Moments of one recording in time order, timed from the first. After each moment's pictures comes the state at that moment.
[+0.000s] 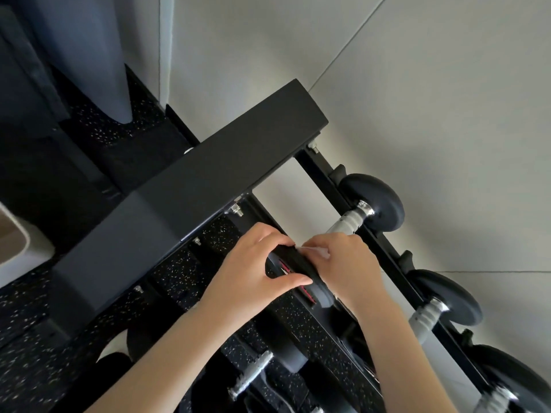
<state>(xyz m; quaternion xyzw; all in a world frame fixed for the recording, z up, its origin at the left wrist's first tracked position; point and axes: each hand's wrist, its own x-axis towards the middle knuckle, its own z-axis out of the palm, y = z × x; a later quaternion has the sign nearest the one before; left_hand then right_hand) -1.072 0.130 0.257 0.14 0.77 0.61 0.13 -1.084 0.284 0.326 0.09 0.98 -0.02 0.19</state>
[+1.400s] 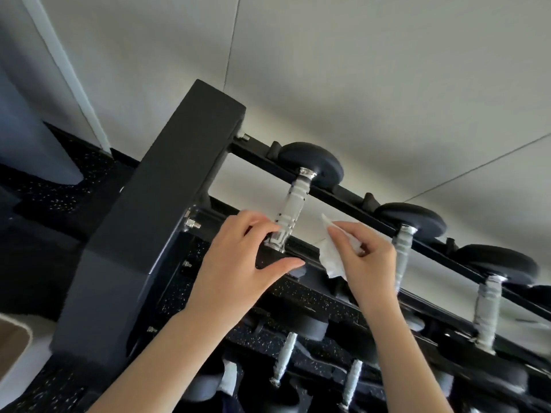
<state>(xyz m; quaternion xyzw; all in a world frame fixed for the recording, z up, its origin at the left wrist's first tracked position) -1.083 0.142 0.296 0.33 0.82 0.46 0.06 -1.002 0.314 0.333 0.31 0.83 -0.43 -0.18</state>
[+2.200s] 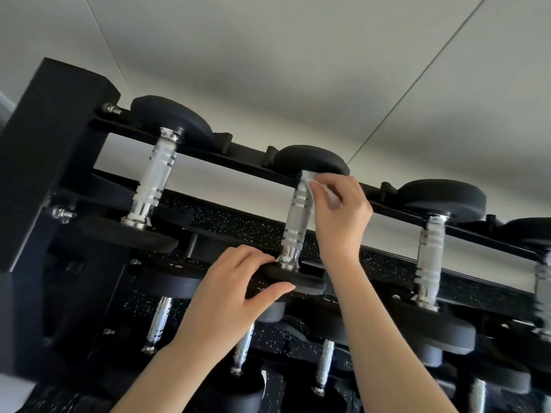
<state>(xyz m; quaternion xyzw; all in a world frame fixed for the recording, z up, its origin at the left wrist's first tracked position) -0.946 0.277 0.277 0.38 0.83 0.40 0.14 -0.936 0.464 0.286 0.31 0.80 -0.34 -0.38</state>
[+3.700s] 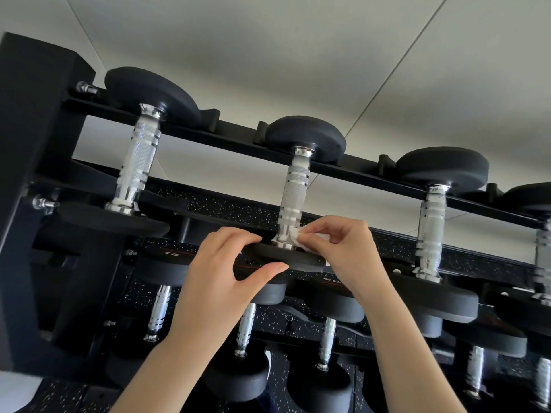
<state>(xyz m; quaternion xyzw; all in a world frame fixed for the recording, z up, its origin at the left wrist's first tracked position) -0.940 0.274 0.276 0.29 0.83 0.46 0.14 -0.866 0.445 0.298 0.38 0.76 -0.52 -0.05</state>
